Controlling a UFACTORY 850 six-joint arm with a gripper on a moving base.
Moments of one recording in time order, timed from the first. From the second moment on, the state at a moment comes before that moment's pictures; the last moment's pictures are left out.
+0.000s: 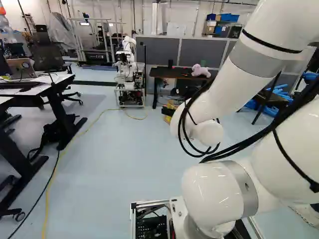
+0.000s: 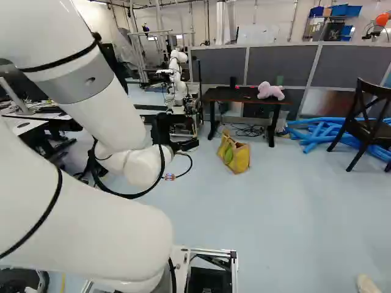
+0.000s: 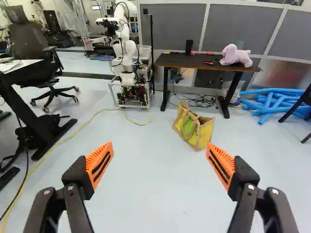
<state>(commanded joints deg) 0.0 16.0 -5.0 0.0 50.0 0.0</state>
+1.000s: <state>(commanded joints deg) 0.0 16.0 -5.0 0.0 50.0 0.0</state>
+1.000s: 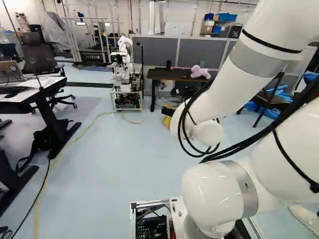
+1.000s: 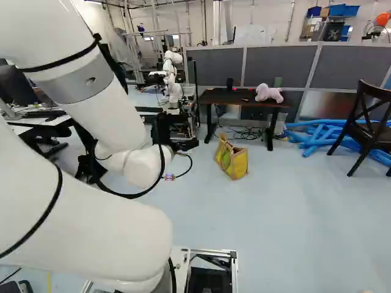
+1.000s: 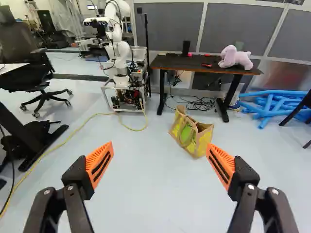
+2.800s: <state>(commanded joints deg) 0.0 16.0 -5.0 0.0 50.0 0.0</state>
